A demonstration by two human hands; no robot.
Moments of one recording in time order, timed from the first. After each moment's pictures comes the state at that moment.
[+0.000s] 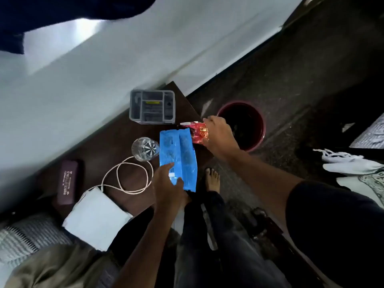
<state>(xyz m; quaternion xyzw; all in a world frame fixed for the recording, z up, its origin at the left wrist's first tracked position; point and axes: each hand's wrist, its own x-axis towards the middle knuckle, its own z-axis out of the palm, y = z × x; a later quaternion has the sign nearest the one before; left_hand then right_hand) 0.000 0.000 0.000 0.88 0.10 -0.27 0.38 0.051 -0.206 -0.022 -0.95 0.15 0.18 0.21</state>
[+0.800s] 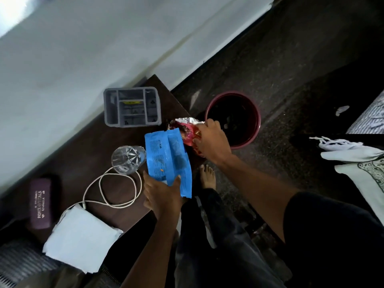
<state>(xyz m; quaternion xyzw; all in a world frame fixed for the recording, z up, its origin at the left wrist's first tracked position) -0.003 -0.024 -0.054 0.88 0.24 -0.26 0.31 0.046 -0.207 -0.073 -0.93 0.21 0.19 0.21</state>
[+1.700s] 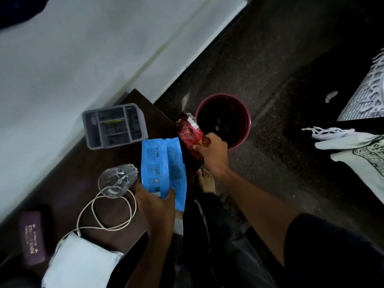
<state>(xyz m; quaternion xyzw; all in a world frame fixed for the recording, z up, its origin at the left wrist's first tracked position) 0.009 -0.023 -0.063 0.89 0.15 -0.20 0.37 0.020 -0.222 -0.090 -0.76 0.49 0.09 0.42</state>
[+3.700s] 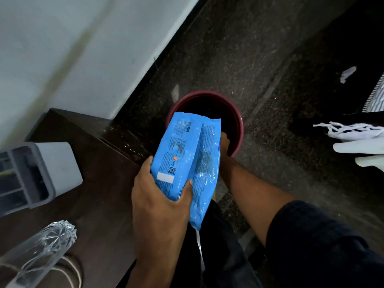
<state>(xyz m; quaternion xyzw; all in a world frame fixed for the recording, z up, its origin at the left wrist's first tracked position) 0.036 -0.184 -0.080 0.91 -0.03 -0.26 0.33 0.021 -0.357 -0.264 -0.47 0.71 0.03 0.53</state>
